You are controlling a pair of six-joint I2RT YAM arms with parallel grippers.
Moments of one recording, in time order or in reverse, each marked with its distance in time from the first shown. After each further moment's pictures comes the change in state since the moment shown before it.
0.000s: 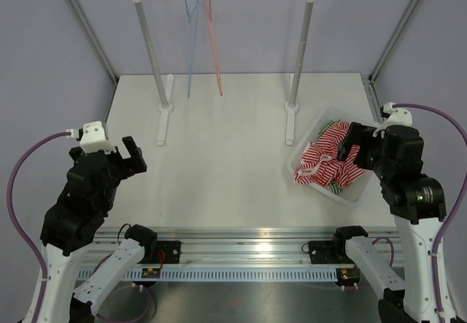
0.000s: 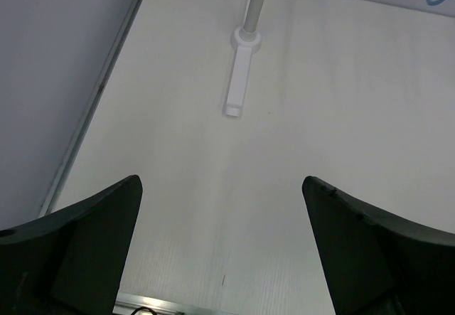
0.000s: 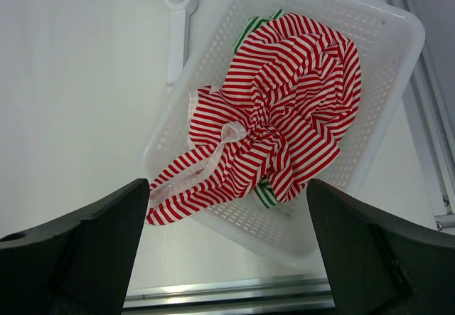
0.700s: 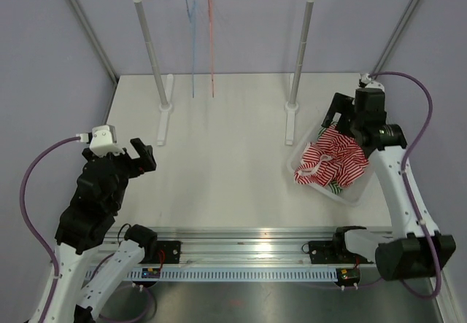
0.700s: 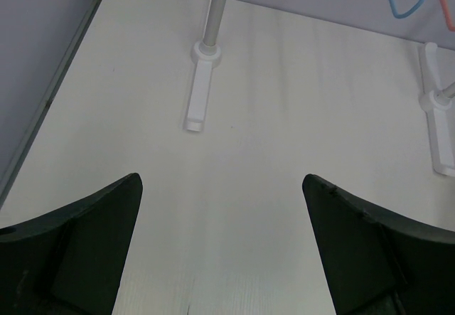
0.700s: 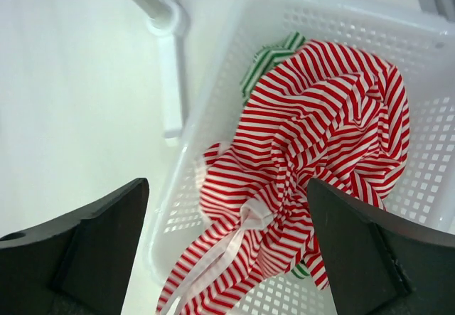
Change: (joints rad) left arm 0.000 -0.105 -0.204 0.225 0.087 -0.022; right arm -0.033 0.454 -0.050 0.317 0.039 0.110
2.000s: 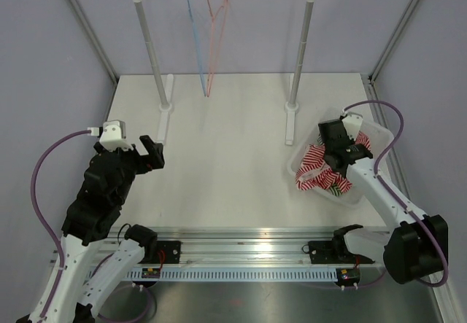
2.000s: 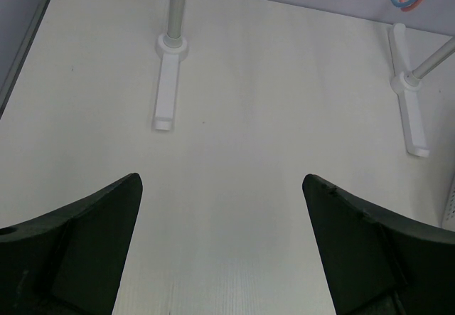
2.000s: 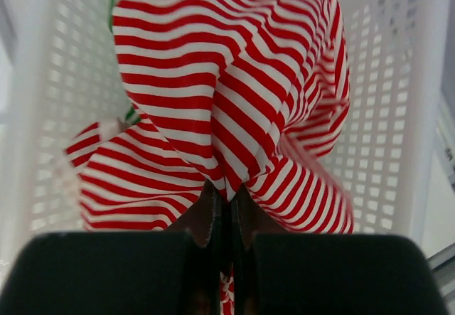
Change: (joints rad) left arm 0.000 0.051 -0.027 0.065 0.100 -0.007; right arm 0.253 -0.072 -0.323 0.096 0.498 0.122
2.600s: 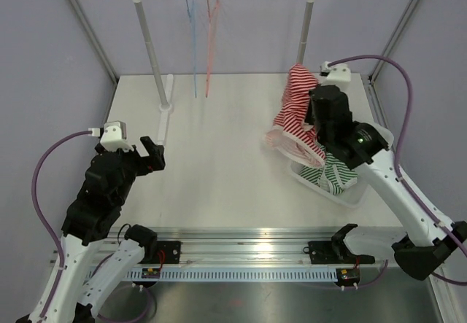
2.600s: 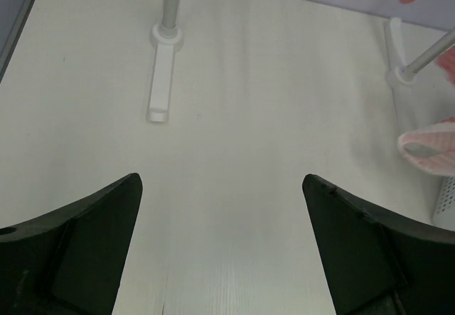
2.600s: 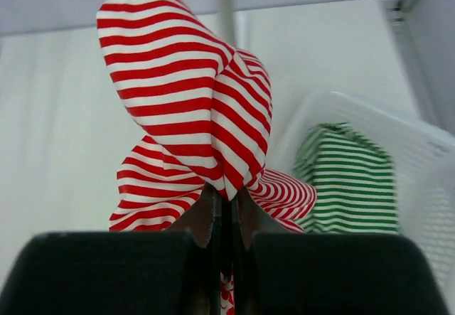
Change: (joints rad) left arm 0.000 0.003 0.018 -0.021 0.019 -0.030; right arm 0.352 0.072 0.501 -0.008 -0.043 -0.145
